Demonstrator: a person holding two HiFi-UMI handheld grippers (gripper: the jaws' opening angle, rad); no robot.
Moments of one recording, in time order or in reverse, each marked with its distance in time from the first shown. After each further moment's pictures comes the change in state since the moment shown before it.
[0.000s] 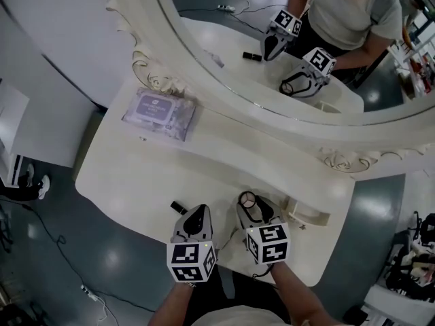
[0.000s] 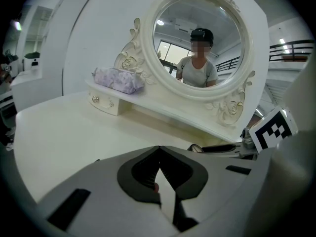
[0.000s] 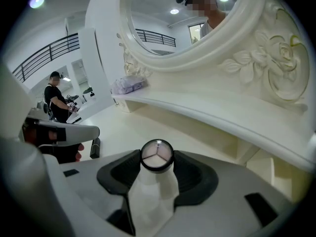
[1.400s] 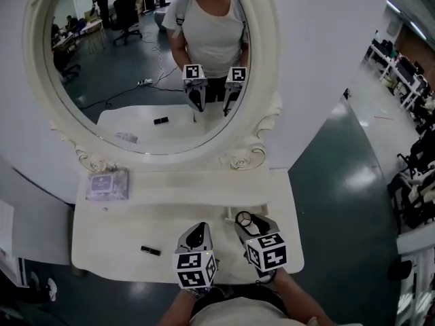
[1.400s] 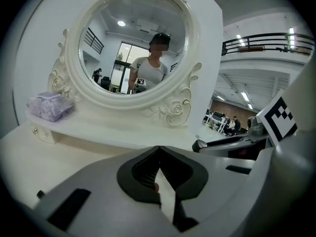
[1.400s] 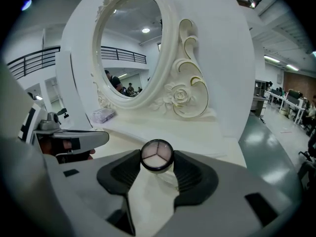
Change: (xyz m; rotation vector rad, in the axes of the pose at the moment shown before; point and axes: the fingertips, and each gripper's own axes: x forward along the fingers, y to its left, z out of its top) left arm -0.009 -0.179 0.021 0.299 -0.013 -0.337; right arm -0.173 -0.097 -0.011 0.225 -0.176 -0.272
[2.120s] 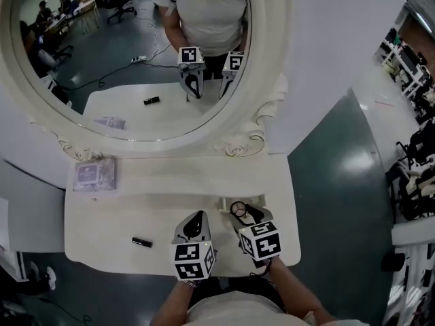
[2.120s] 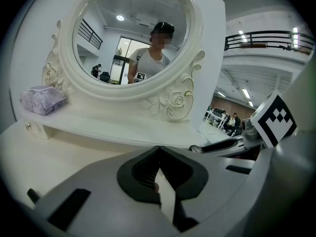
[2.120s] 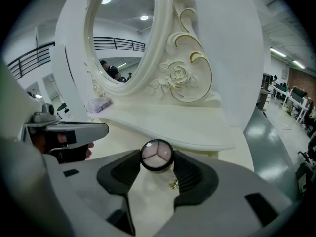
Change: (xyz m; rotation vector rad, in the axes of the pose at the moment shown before) left arm 0.031 -0.004 -0.009 0.002 0.055 0.002; right arm 0.033 -0.016 -0.022 0.004 0.130 0.023
